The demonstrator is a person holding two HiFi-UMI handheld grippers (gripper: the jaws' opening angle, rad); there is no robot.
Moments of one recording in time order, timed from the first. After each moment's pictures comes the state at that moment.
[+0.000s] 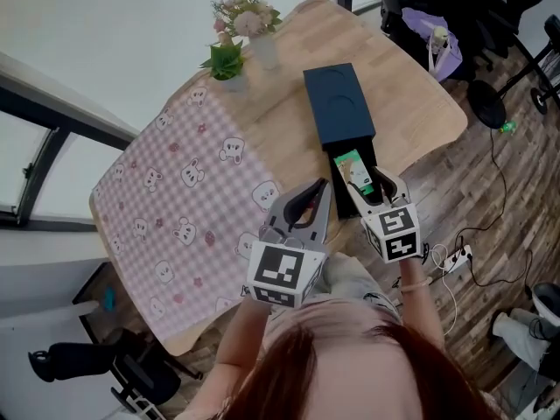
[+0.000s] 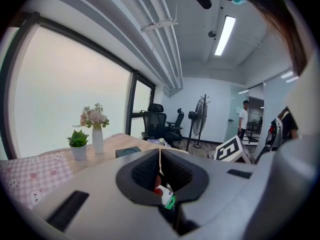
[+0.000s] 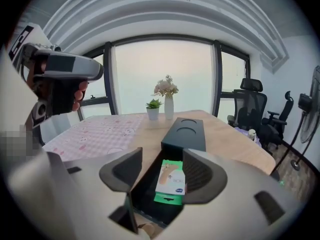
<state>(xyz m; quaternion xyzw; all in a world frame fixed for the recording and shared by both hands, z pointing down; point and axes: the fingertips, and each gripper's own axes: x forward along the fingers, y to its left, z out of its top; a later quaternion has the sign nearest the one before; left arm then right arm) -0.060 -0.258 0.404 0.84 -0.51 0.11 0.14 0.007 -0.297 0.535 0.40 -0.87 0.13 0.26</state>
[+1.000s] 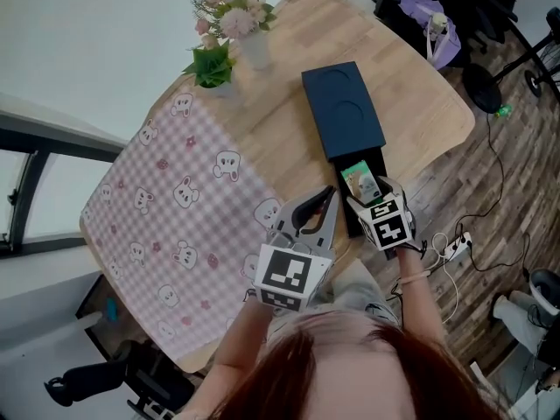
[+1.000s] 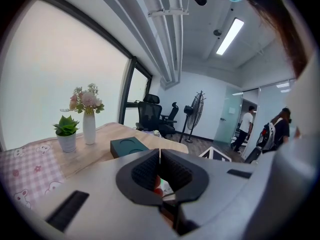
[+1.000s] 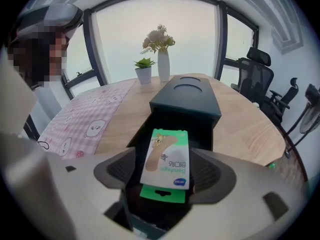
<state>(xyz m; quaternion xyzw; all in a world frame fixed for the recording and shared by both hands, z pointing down) -0.080 -0.318 0.456 0.86 -0.45 0.13 0.19 -0.002 -0.331 0.659 0.38 -0.80 0.23 0.41</state>
